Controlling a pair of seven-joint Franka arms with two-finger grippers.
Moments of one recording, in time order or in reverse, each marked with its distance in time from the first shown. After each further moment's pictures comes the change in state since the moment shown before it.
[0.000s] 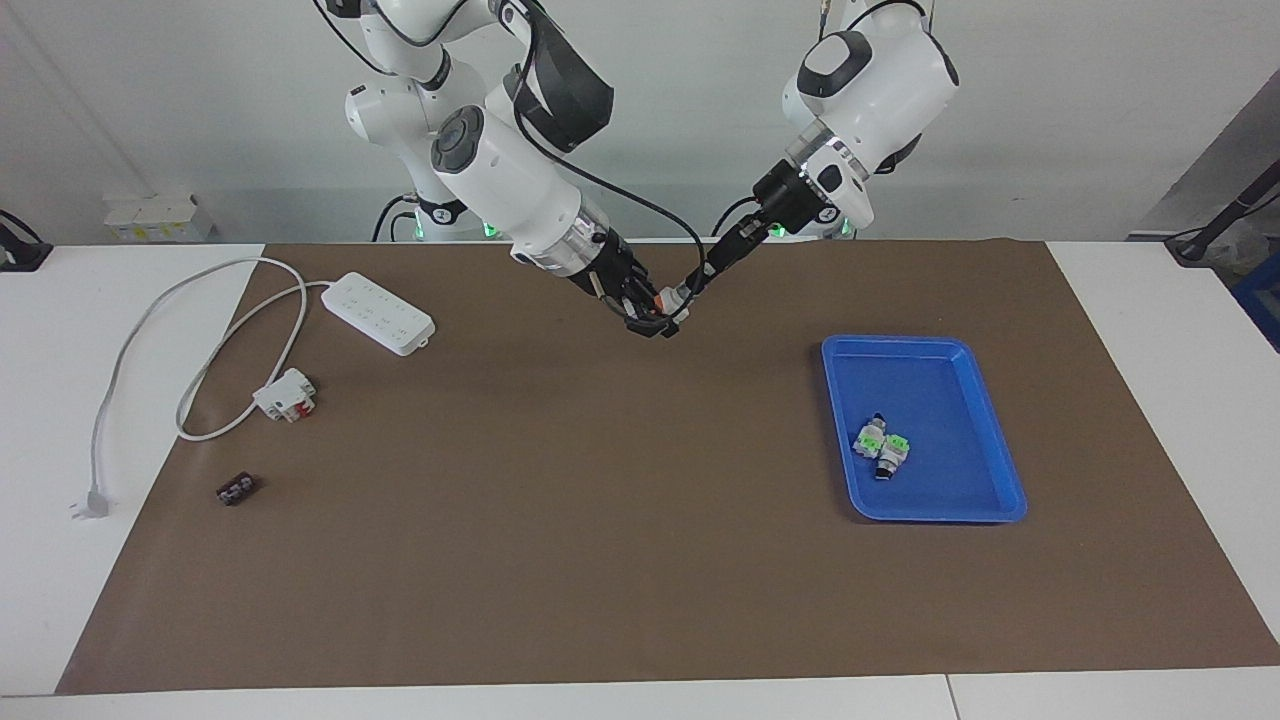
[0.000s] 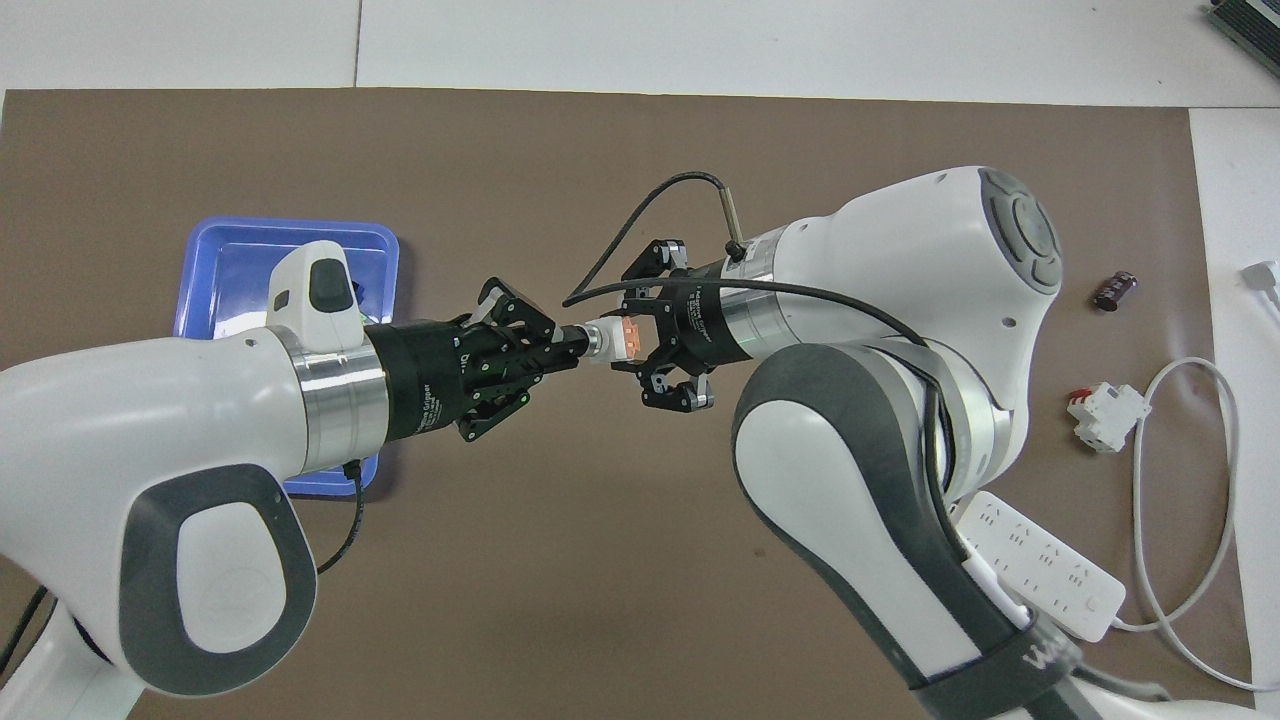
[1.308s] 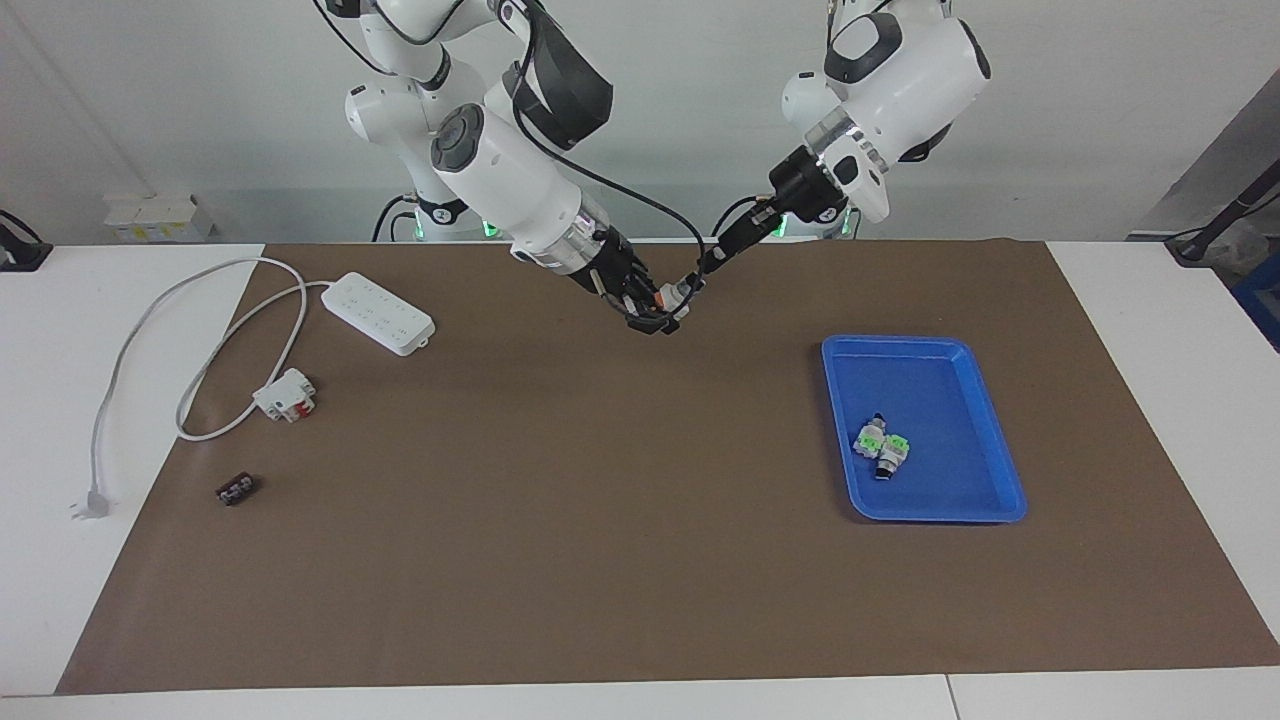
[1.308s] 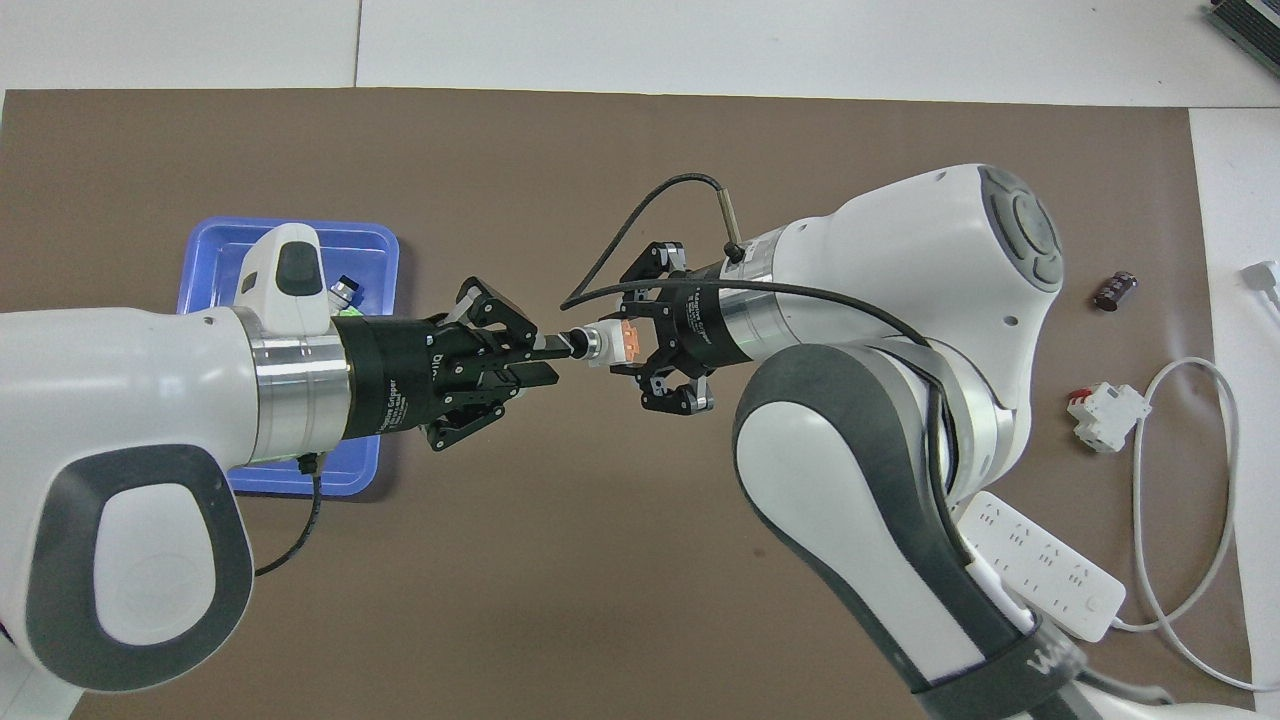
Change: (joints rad) left arm 0.058 -0.007 -0.002 0.053 0.019 -0.158 -0.026; right arm 0.000 -0.001 0.001 0.005 0.000 -0.011 0.000
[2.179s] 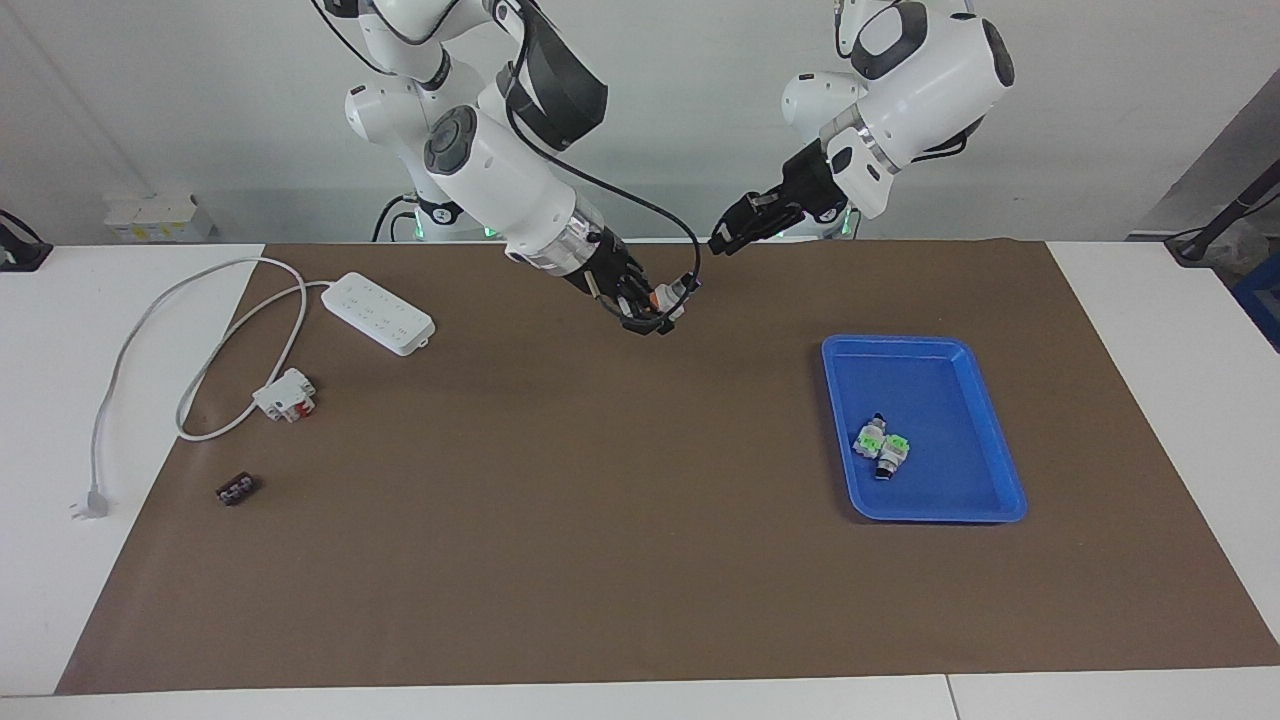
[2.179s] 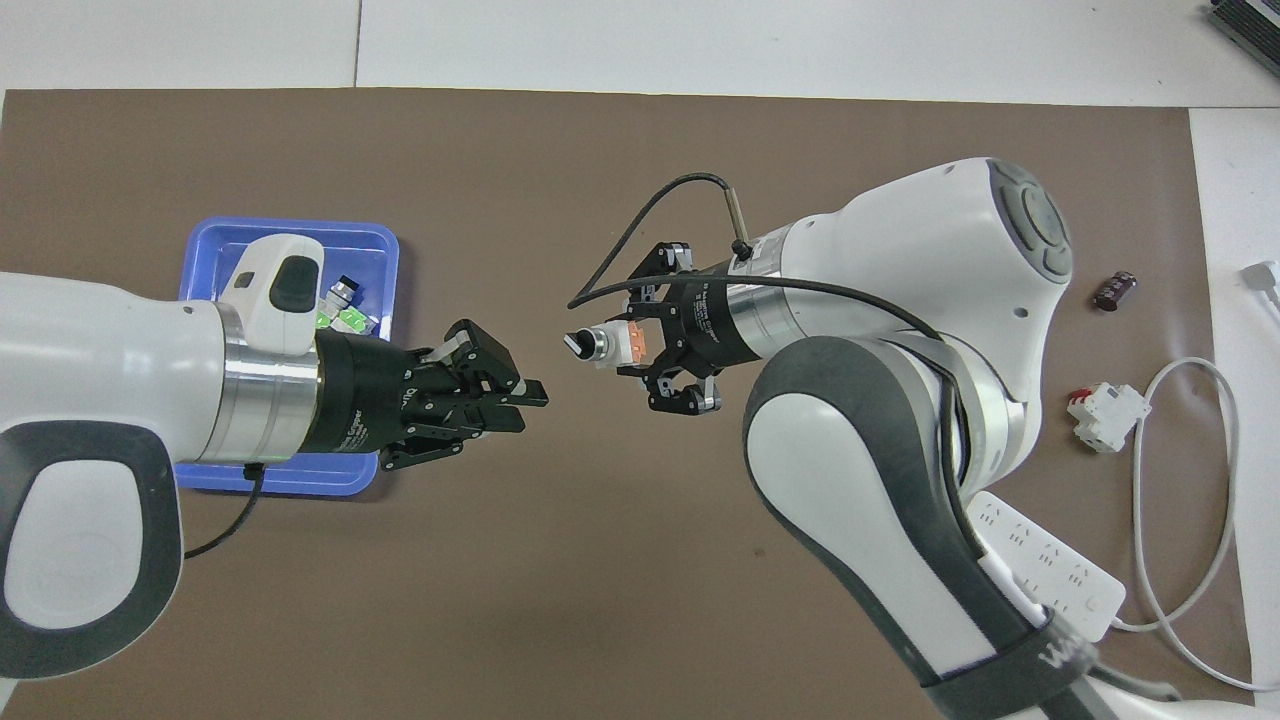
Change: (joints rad) left arm 0.071 0.000 0.000 0.046 0.046 -0.255 0.184; right arm -0.009 0.000 0.000 0.003 0.000 -0.030 0.000
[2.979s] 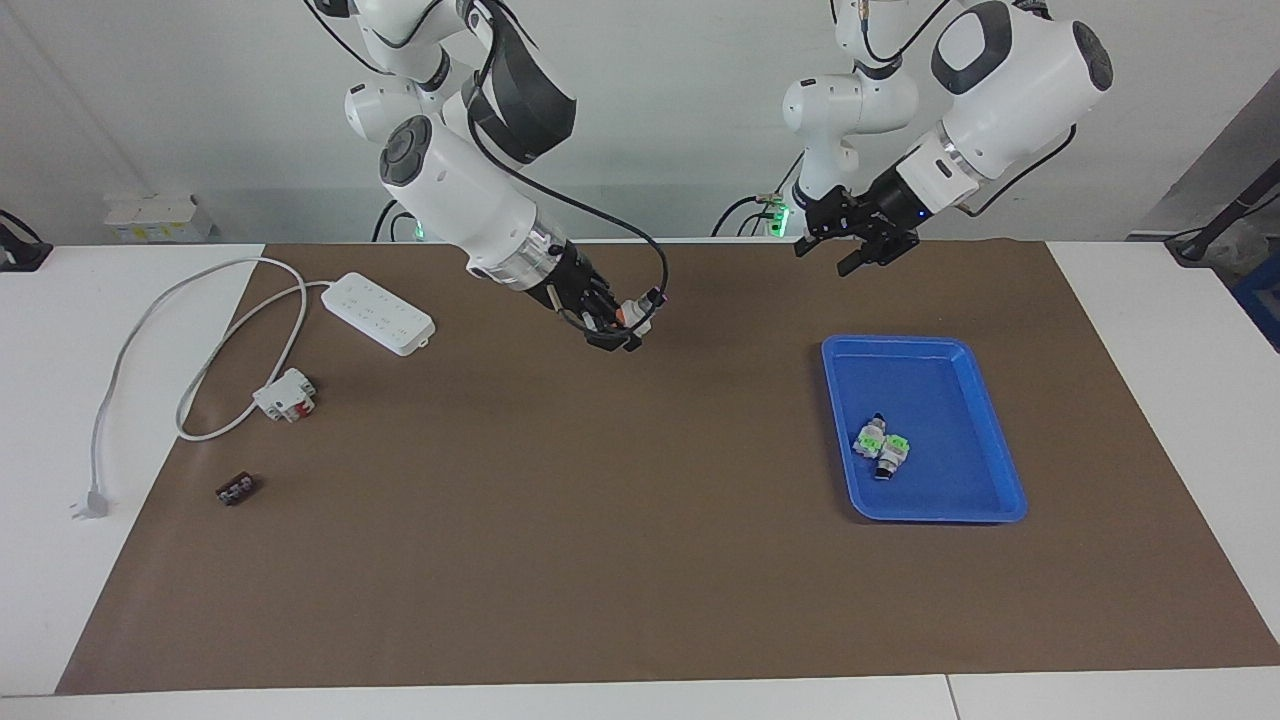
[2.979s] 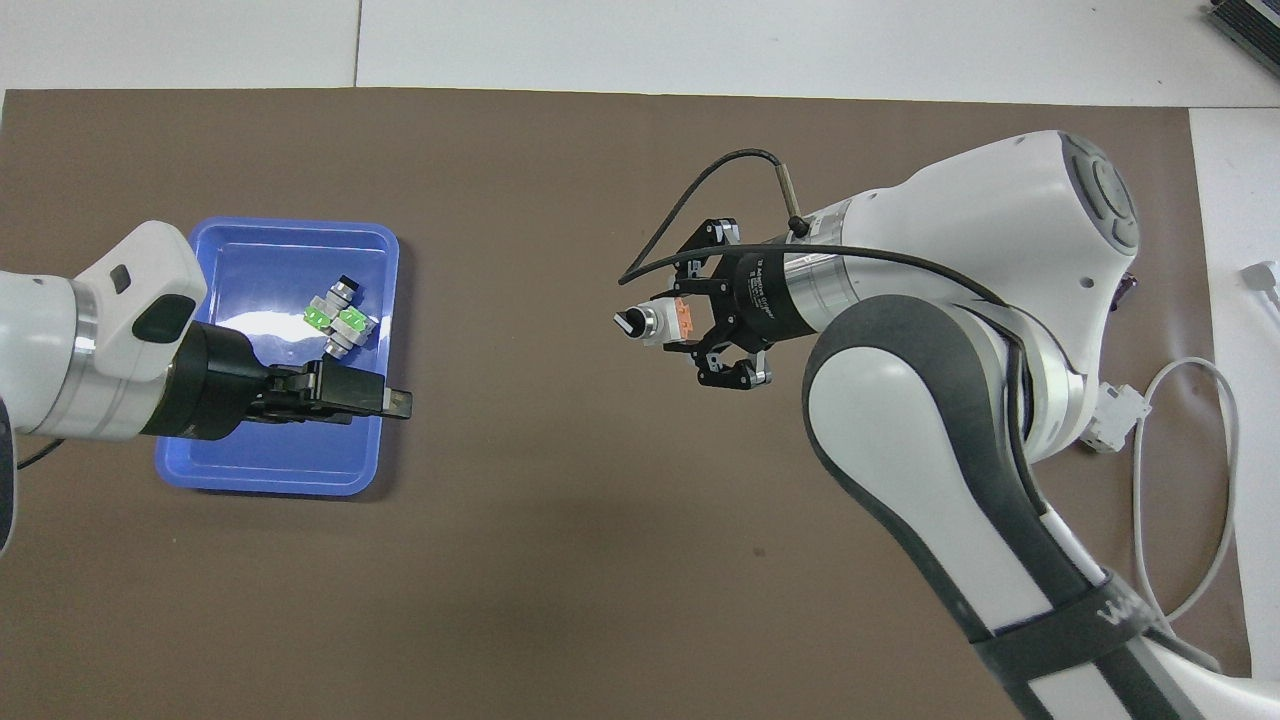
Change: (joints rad) left arm 0.177 0.004 0.003 0.032 0.182 -0.216 0.670; right arm -0.040 0.000 -0.026 0.002 -0.003 -0.025 -0.100
